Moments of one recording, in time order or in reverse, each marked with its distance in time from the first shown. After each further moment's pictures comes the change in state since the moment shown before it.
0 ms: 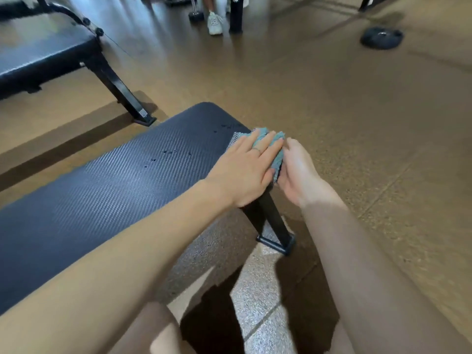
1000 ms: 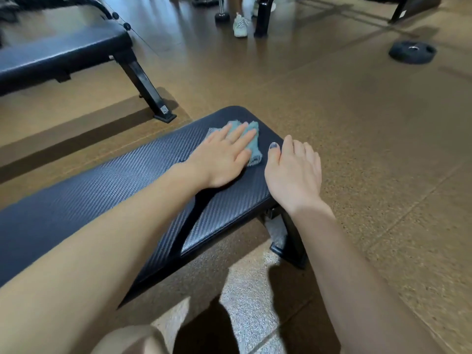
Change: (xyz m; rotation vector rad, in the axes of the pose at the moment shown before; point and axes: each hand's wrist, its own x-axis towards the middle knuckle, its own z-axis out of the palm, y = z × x) left_hand -0.016 -0.103 0.004 -0.205 -0.117 -0.239; right_hand 0.012 0.022 0.051 -1.436 0.336 -0.552
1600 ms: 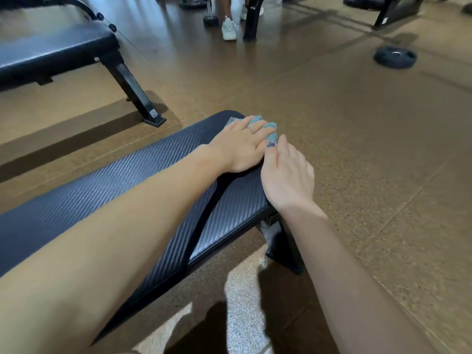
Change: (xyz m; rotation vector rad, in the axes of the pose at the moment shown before) left_hand 0.062 0.011 -0.003 0.052 -0.005 0.166; right_hand 0.003 -0.014 -0.003 0.135 -0.012 0.055
